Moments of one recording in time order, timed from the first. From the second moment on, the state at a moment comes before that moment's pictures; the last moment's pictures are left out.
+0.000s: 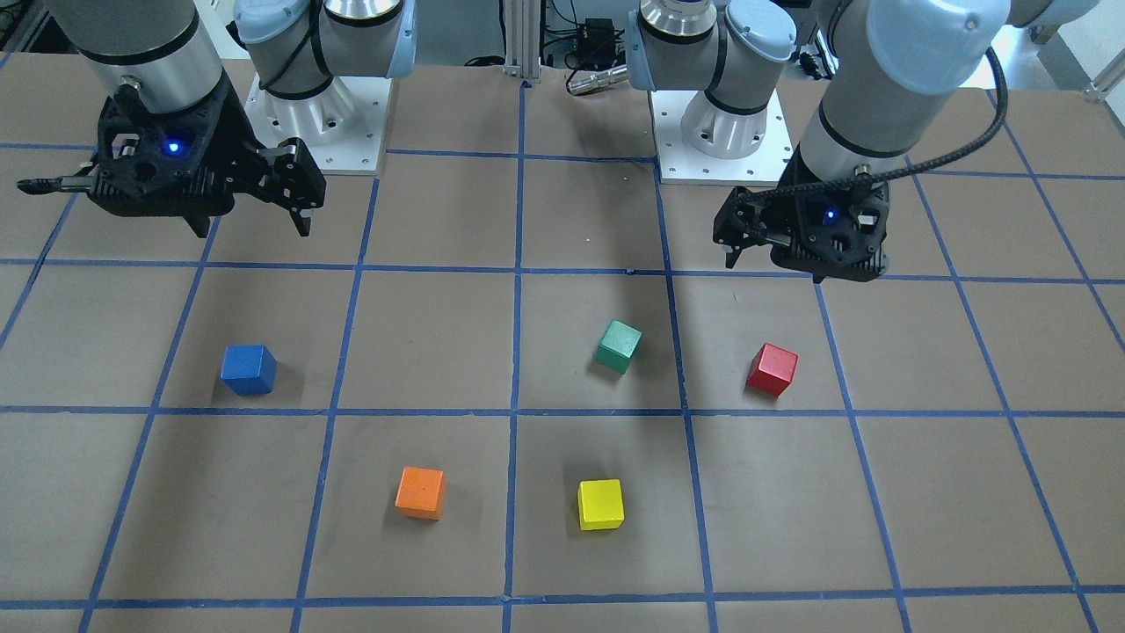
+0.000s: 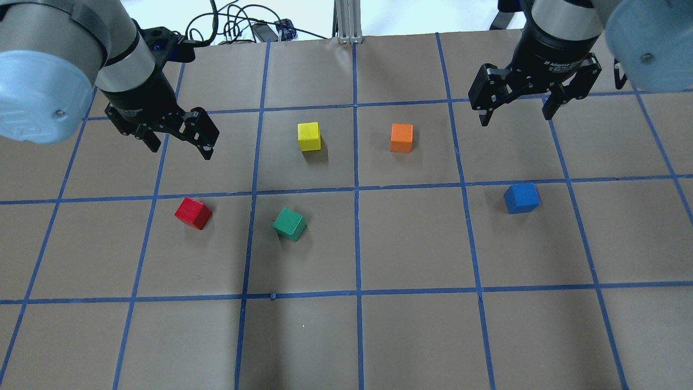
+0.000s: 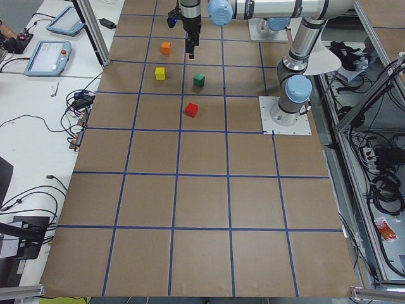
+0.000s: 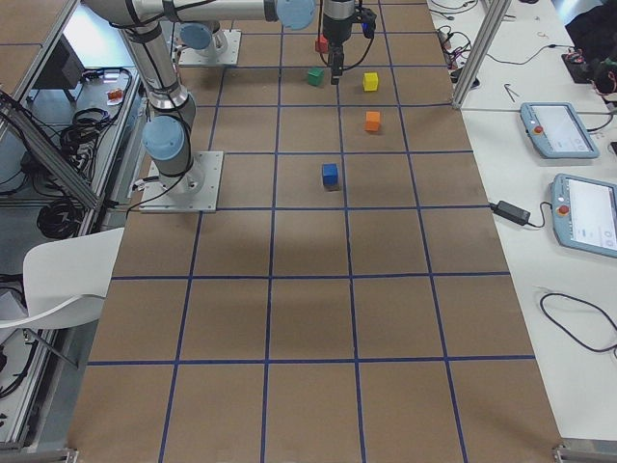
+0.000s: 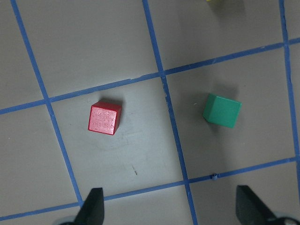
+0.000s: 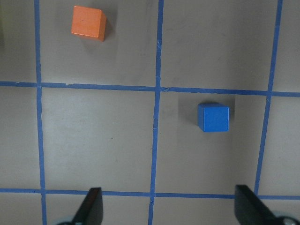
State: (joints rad) left arm -1.50 -1.63 -1.67 -1.48 1.60 0.26; right arm 1.58 -1.55 1.54 -1.56 -1.59 -0.04
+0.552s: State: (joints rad) left arm -1.42 -1.67 -1.89 -1.28 1.60 0.34; right arm 1.58 -1.55 1.54 -1.56 -1.59 -0.04
